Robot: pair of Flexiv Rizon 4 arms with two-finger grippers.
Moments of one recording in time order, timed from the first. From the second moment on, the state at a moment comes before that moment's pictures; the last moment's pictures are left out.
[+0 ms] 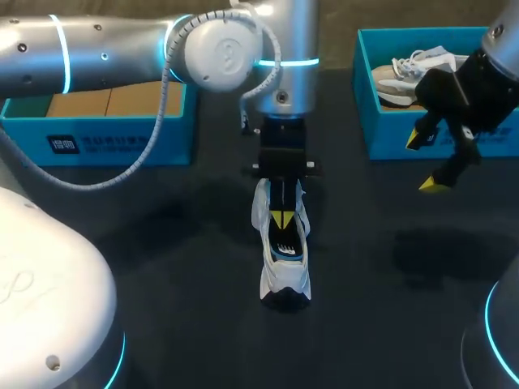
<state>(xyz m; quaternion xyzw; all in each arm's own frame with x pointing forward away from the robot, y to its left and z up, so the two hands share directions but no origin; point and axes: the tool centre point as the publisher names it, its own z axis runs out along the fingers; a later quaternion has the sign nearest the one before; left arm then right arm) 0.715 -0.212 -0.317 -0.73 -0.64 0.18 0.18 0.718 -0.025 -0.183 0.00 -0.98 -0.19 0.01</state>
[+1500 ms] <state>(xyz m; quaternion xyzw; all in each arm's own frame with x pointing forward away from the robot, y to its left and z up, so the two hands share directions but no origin) 0.681 -0.217 -0.383 -0.72 -0.67 0.14 0.13 0.718 -0.025 -0.183 0.00 -0.98 -0.19 0.01</state>
